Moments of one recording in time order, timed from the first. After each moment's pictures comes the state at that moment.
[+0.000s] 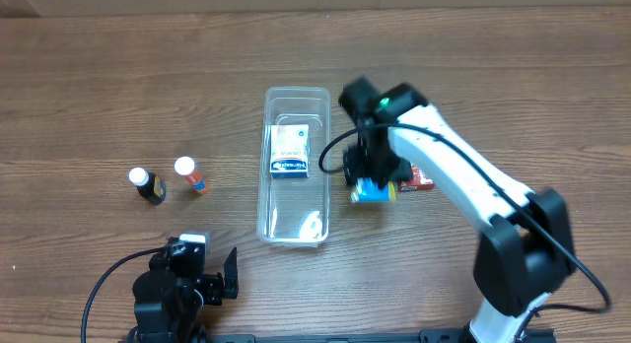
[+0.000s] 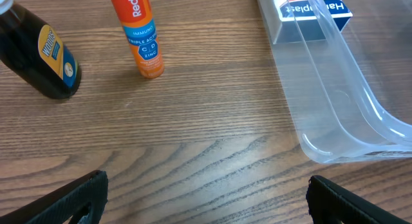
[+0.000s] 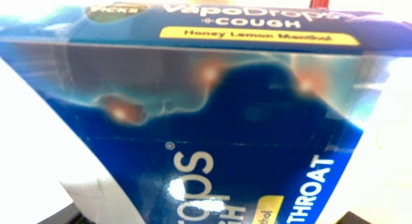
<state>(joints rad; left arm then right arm) 0.04 0.01 0.23 -0.87 0.15 0.05 0.53 1.88 1.63 -1.30 -0.04 0.46</state>
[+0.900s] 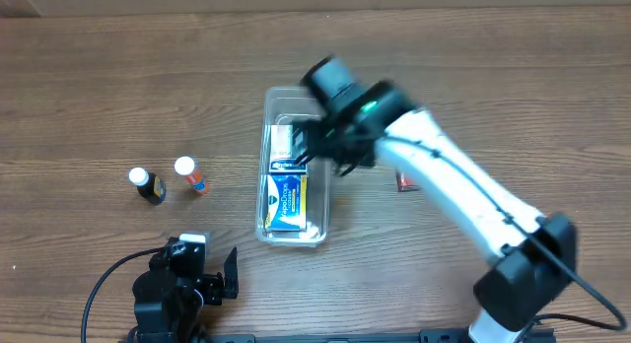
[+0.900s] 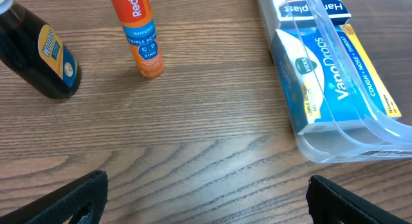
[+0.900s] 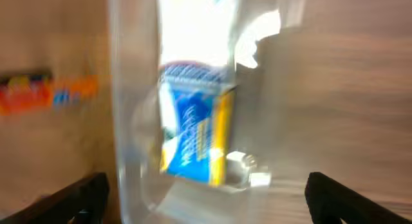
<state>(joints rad) 0.04 0.01 0.23 -0.87 0.15 0.05 0.63 1.85 1.75 -1.15 -0.13 0.68</state>
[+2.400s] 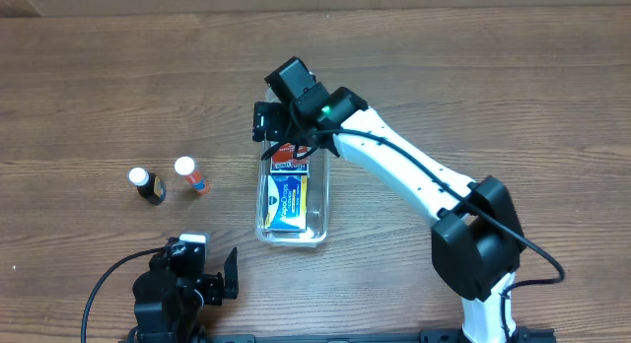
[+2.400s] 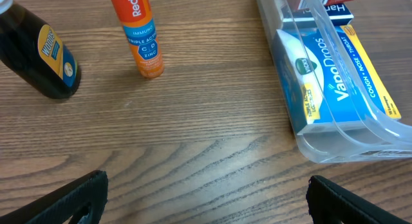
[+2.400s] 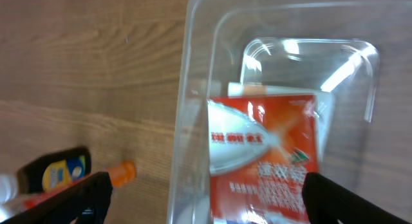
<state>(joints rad) 0.04 0.01 0.23 -0.87 0.15 0.05 0.69 2.05 1.78 -0.75 -0.09 0.74</state>
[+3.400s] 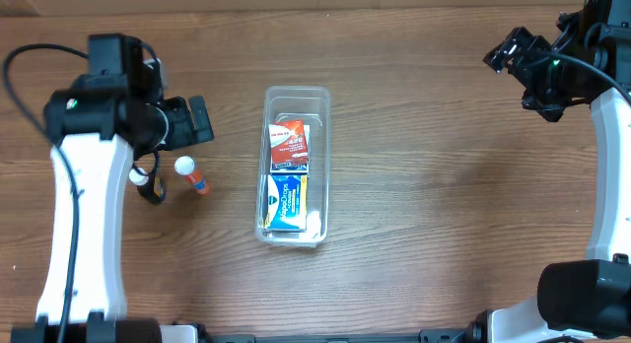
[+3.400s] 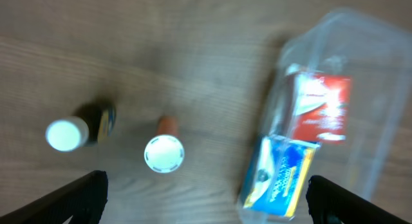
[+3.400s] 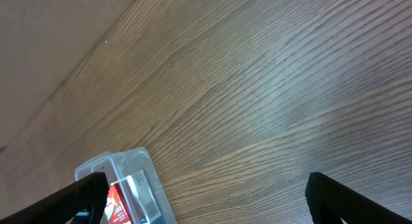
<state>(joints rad) 0.05 1.54 1.60 -1.26 0.09 -0.24 -0.18 1.71 1.84 -1.21 -0.30 0.49</state>
